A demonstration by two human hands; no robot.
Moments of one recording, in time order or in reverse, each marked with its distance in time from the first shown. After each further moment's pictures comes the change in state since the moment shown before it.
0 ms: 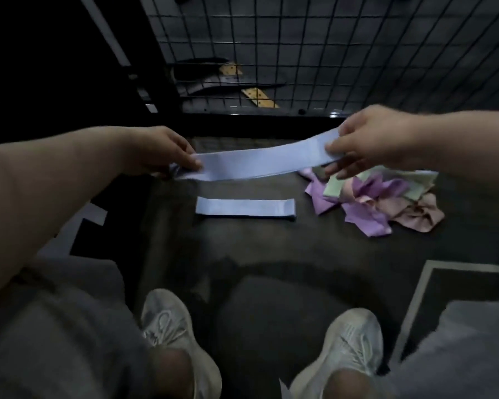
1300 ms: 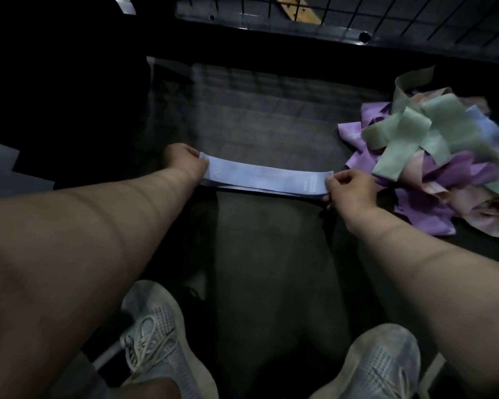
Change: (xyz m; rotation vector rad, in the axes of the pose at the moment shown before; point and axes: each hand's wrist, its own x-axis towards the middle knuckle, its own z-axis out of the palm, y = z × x) left_hand 0.187 -0.128 0.113 -0.328 0.550 -0.280; right_hand 0.185 0.181 0.142 0.126 0.459 0.249
